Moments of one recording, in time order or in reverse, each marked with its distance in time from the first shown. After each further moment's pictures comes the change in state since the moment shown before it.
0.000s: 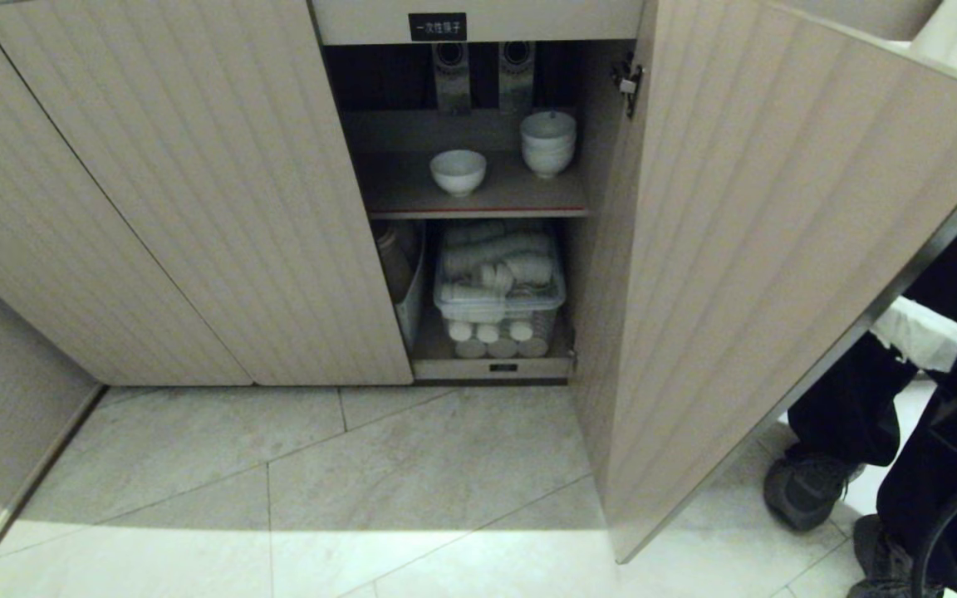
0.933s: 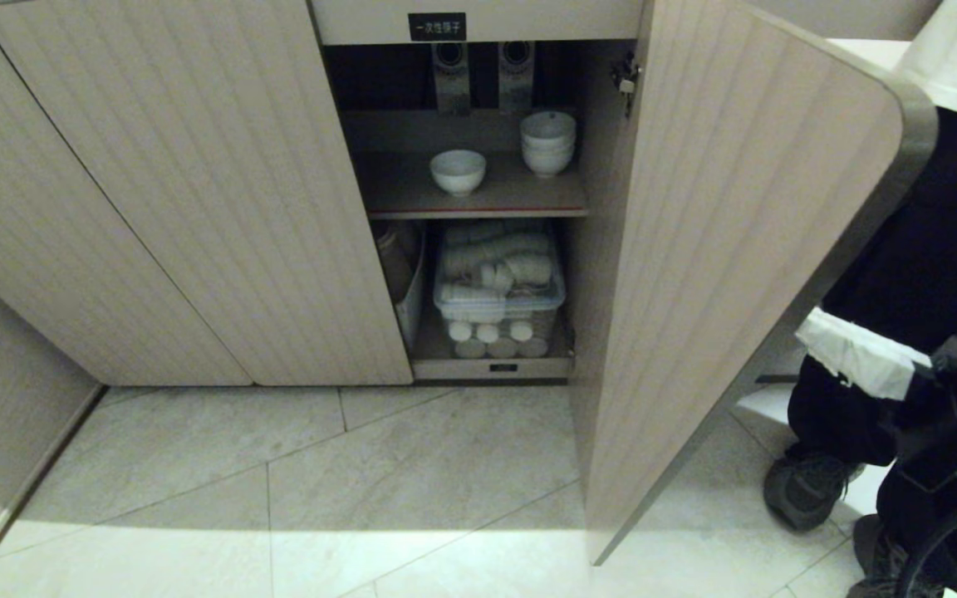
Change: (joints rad) left arm 0.000 0.000 0.000 0.000 0.000 0.000; right arm 0.166 0.038 -0.012 0.001 0.019 0.018
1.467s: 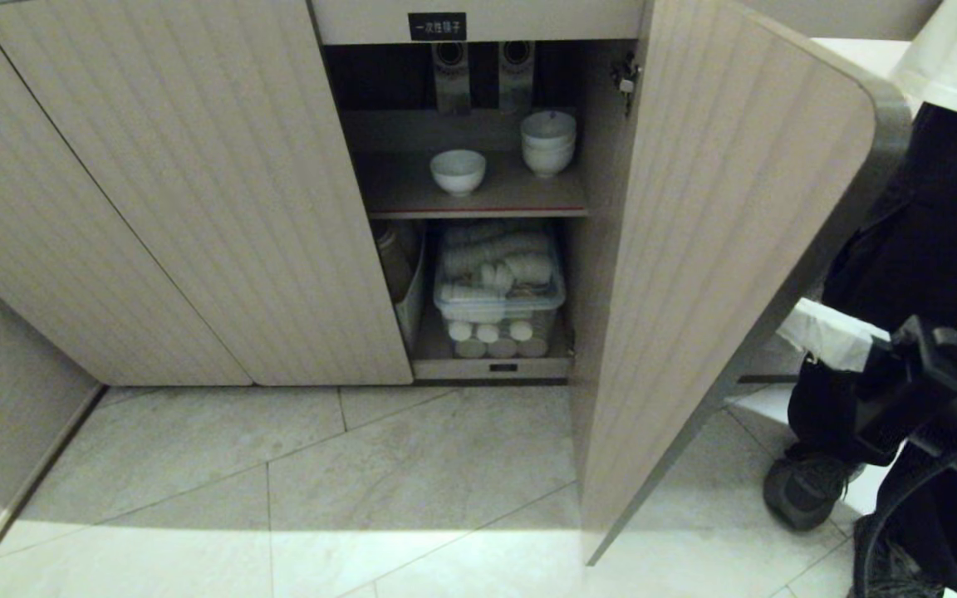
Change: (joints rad) left arm 0.000 0.000 0.000 0.000 0.000 0.000; right arm 0.015 0.078 -0.066 -0.015 -0.006 0.017
